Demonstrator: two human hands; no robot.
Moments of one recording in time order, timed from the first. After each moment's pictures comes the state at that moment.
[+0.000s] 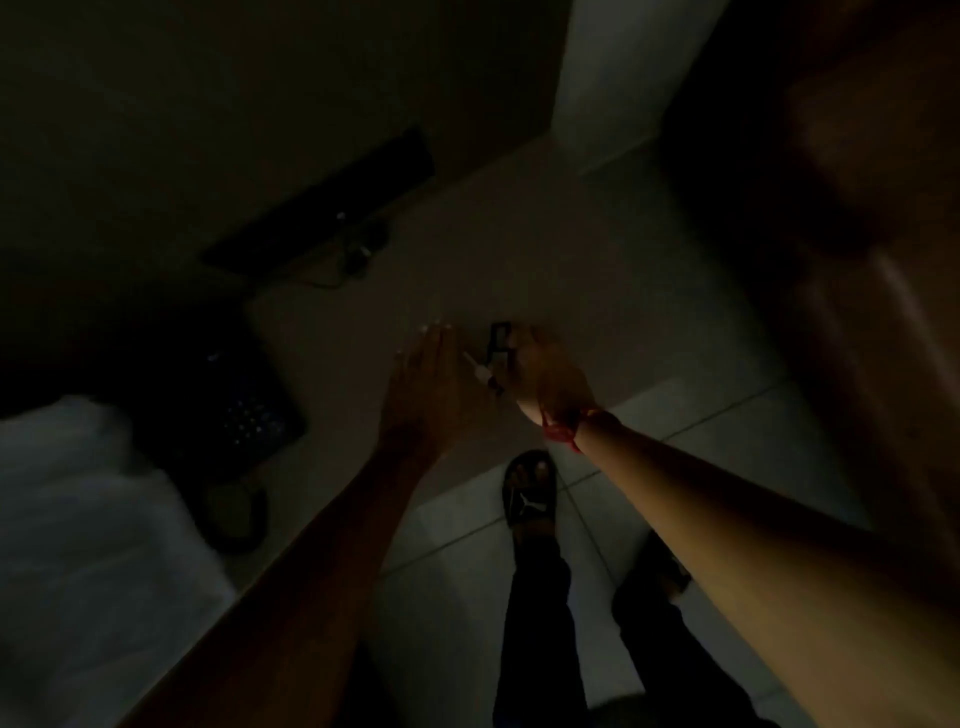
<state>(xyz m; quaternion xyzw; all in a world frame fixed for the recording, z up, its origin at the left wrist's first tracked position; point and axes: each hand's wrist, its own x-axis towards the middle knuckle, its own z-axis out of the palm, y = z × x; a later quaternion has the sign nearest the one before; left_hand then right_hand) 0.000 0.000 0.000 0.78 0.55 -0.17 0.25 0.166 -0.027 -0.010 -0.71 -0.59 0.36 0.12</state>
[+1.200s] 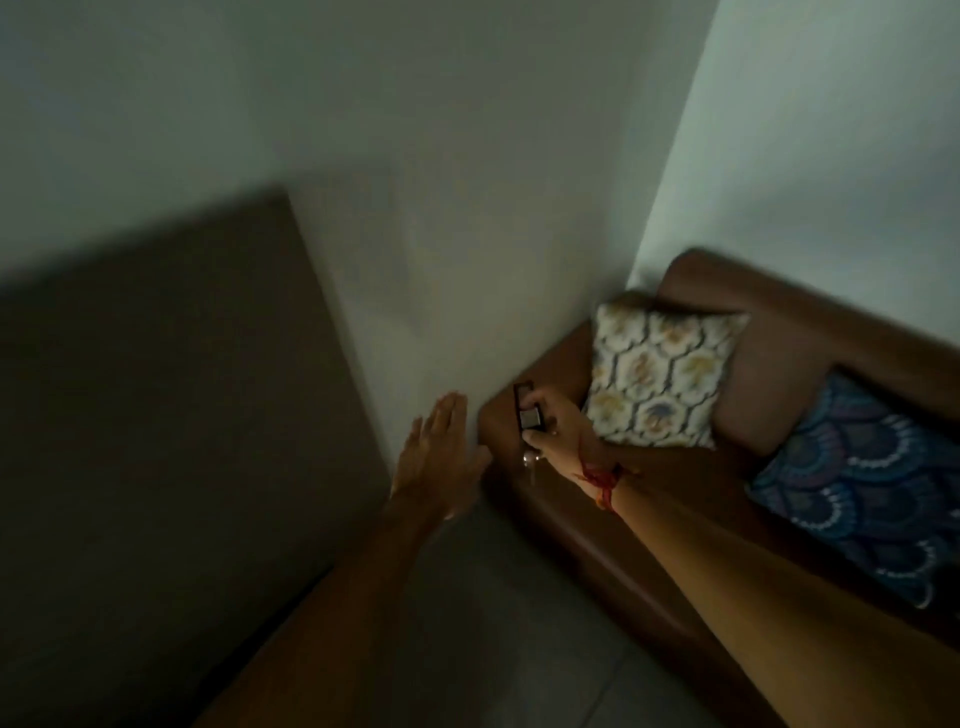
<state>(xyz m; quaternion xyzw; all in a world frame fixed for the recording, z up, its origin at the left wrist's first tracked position) 0.270 0.106 0.448 0.91 0.37 0.06 0.16 0.439 0.010 0.448 -0.74 -0.38 0.28 0.47</state>
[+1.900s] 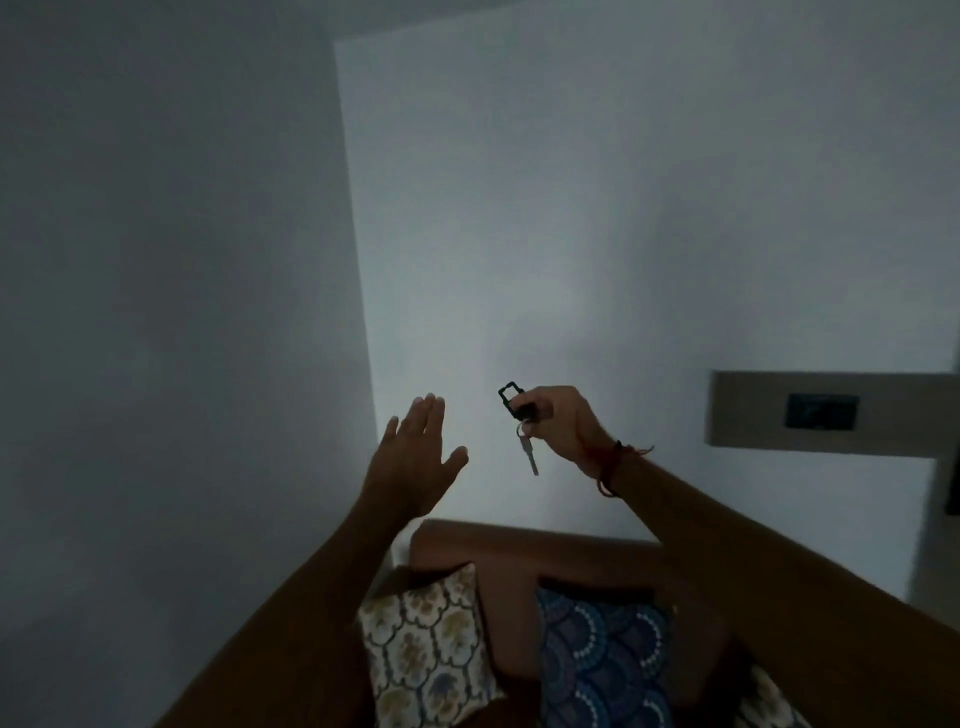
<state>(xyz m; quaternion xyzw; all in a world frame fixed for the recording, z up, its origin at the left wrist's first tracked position) 0.517 -0.100 0.859 0.95 0.03 0.30 0.04 0.615 -0.306 0.896 -0.78 -0.36 -0.15 0.49</state>
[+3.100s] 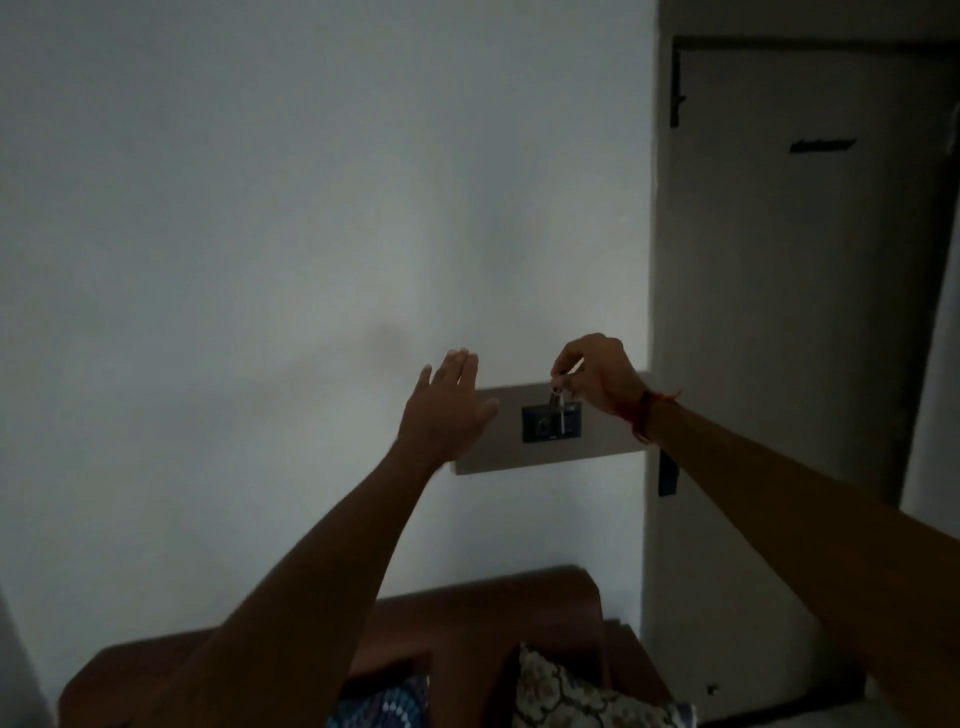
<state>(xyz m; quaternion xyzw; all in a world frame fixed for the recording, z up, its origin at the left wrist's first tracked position) 0.892 -0.557 0.908 0.93 -0.19 0.30 0.04 0.876 -0.790 0.946 -0.88 -0.16 -0.32 0.32</state>
